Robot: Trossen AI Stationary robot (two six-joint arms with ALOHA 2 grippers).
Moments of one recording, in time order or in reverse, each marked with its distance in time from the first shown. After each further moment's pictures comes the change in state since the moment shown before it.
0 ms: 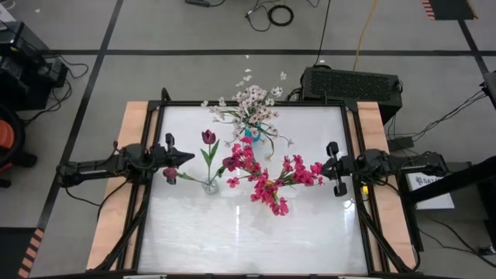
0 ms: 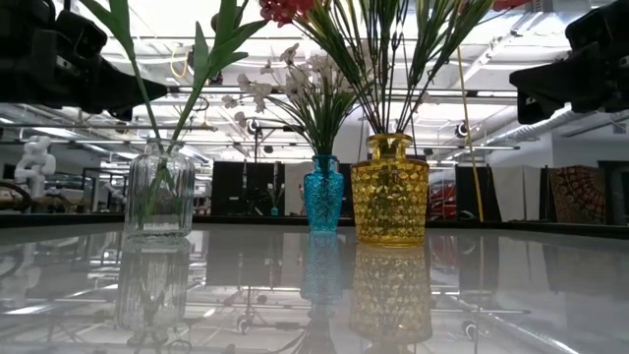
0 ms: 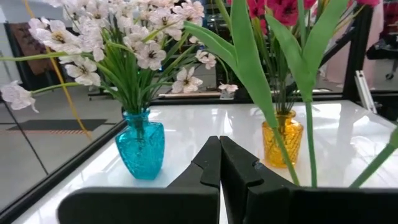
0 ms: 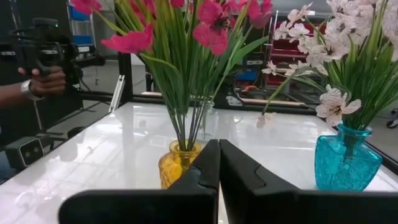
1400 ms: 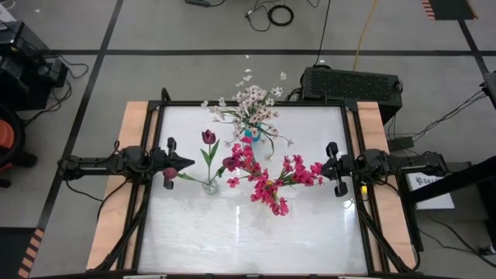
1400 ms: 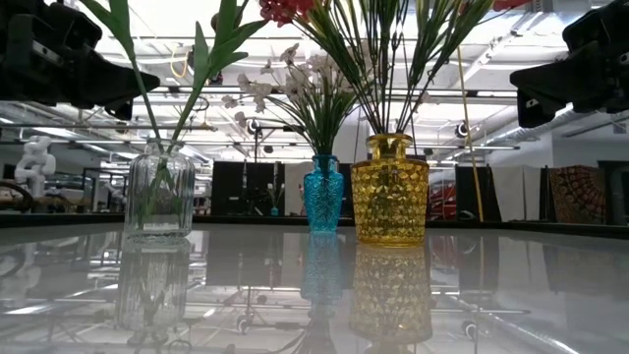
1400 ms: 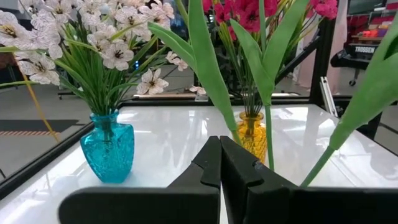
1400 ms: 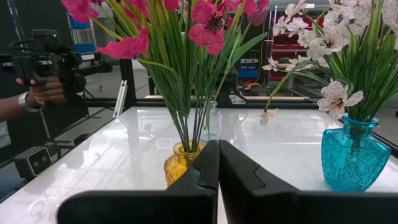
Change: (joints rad) left arm -0.112 0.000 0.000 0.008 -0.014 -0.051; right arm 0.000 0.000 0.000 -0.001 -0.004 0.064
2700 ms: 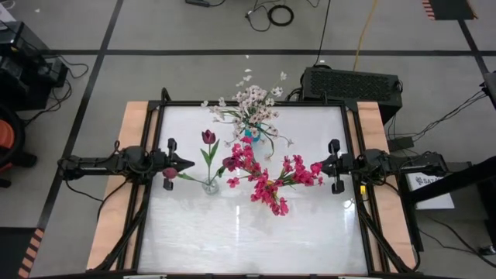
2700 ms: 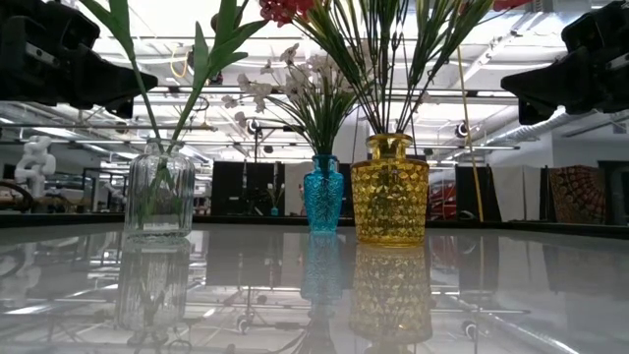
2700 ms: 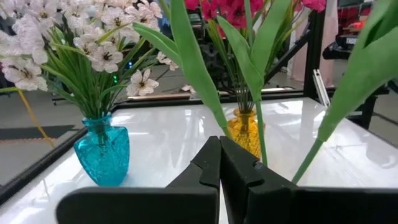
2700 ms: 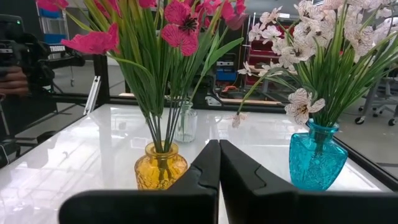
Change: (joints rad) left arm 0.001 0.004 0.000 -0.006 0.030 0.039; right arm 0.001 0.000 0.000 0.002 0.098 -0.079
